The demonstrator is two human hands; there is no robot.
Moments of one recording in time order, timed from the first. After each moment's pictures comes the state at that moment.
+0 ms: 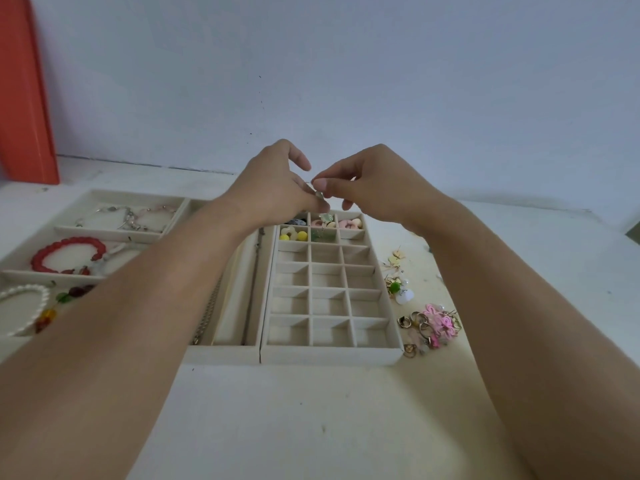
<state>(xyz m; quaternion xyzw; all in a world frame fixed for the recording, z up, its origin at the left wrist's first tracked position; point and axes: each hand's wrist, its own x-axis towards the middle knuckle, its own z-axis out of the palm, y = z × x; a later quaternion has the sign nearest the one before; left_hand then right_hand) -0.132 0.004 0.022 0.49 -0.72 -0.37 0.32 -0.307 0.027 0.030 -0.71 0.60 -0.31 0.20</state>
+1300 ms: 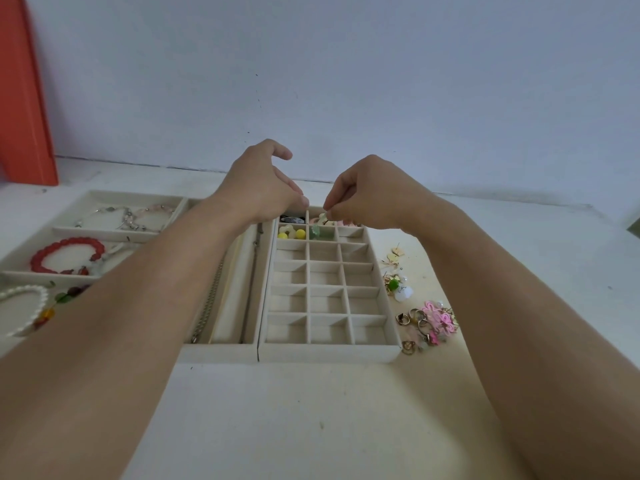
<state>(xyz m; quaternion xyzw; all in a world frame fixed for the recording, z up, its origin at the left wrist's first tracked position) -0.128 -0.008 0.013 0.53 -0.70 -0.35 0.33 -0.308 0.027 0.023 -0.70 0.66 -0.22 0.17</state>
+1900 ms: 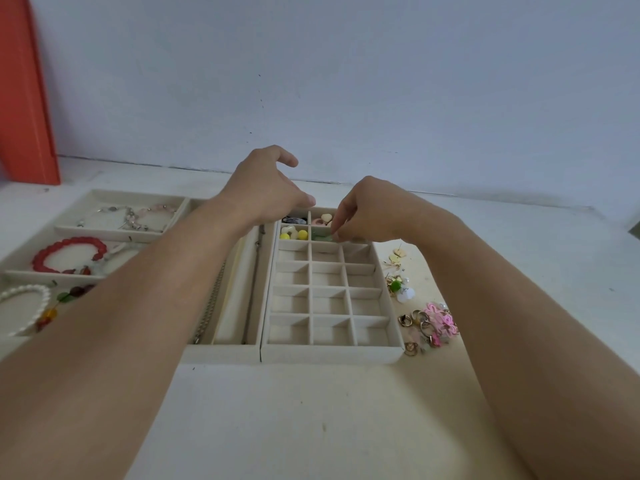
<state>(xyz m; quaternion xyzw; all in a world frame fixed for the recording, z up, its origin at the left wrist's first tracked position) -0.128 -0.011 0.010 0.53 -0.70 -0.35 0.33 -0.310 0.021 0.009 -0.68 0.70 -0.12 0.18</state>
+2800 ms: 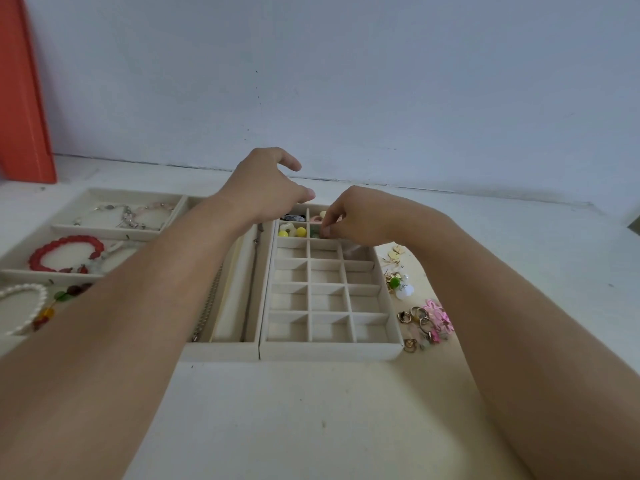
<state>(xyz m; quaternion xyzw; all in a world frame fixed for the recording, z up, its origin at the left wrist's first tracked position) -0.130 -0.016 0.005 0.53 -0.70 -0.34 0.33 -0.301 0.019 0.003 -0.72 0.67 -0.05 0.16</state>
